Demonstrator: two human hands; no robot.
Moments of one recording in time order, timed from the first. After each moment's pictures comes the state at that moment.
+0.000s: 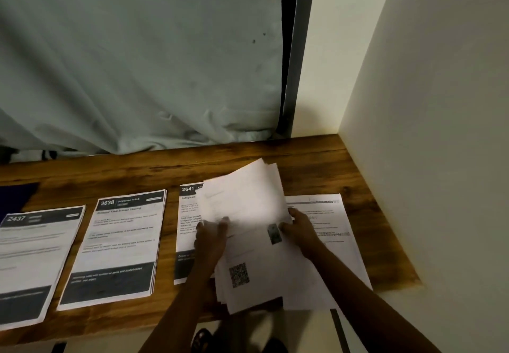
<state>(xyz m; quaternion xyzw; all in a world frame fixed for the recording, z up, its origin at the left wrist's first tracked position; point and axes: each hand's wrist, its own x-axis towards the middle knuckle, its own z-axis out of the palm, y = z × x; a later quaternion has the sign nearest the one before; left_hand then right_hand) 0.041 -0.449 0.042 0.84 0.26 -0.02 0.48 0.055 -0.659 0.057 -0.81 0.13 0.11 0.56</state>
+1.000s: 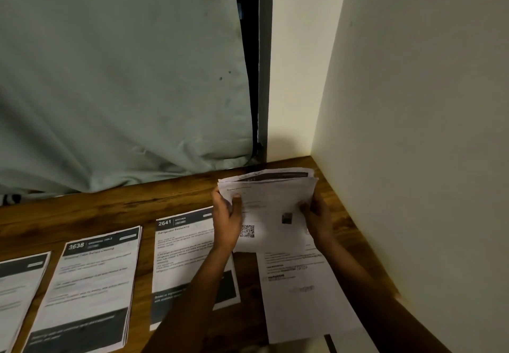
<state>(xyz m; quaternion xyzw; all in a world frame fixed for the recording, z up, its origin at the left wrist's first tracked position) 0.098 -0.541 0.127 0.76 0.00 0.16 0.63 0.084 -0.741 0.103 -0.73 0.08 -0.14 0.67</state>
